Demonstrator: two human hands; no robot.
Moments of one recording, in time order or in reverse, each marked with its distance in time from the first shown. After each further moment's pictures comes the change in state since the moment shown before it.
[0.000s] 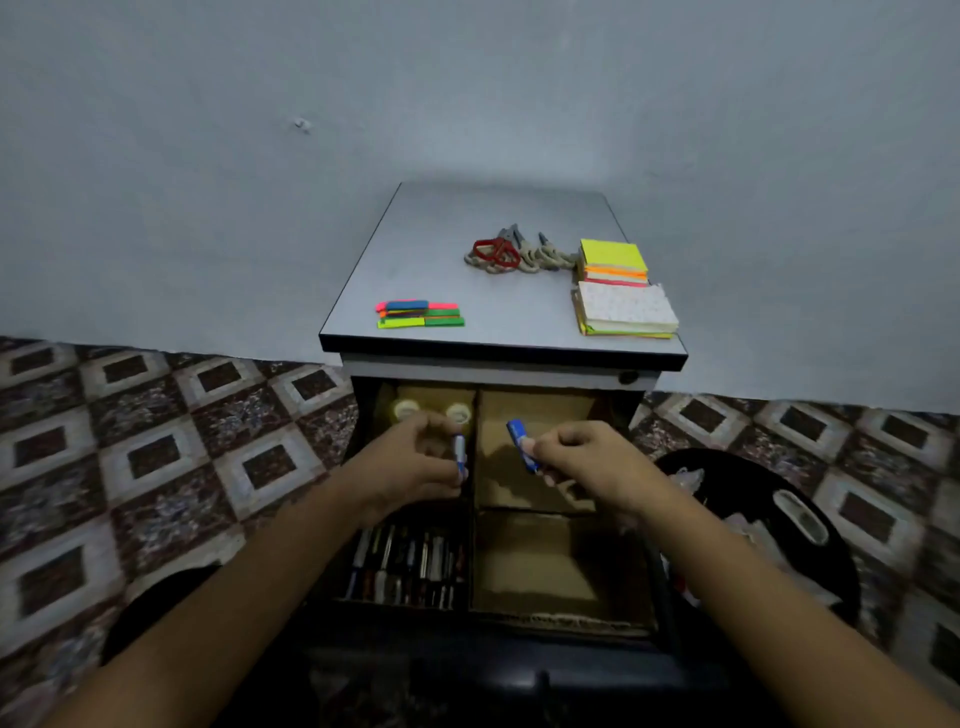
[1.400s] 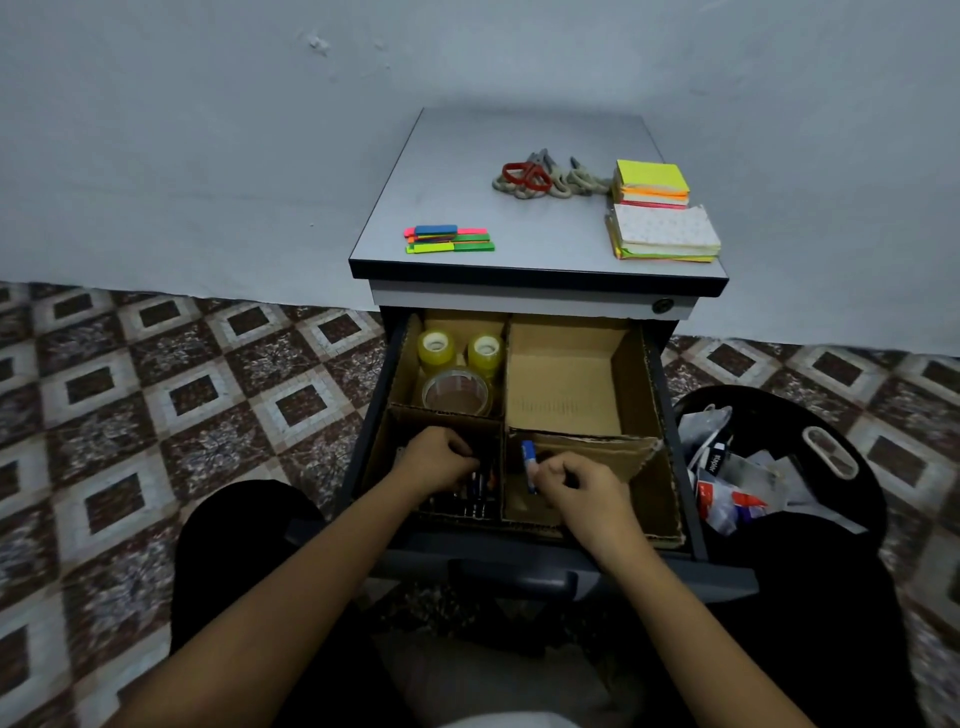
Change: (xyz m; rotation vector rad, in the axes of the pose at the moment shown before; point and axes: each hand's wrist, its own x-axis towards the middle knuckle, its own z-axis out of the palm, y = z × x) left_hand 0.019 -0.096 -0.004 0.562 0.185 -0.152; right_hand -0.039 0.077 0.073 0.035 0.158 0.010
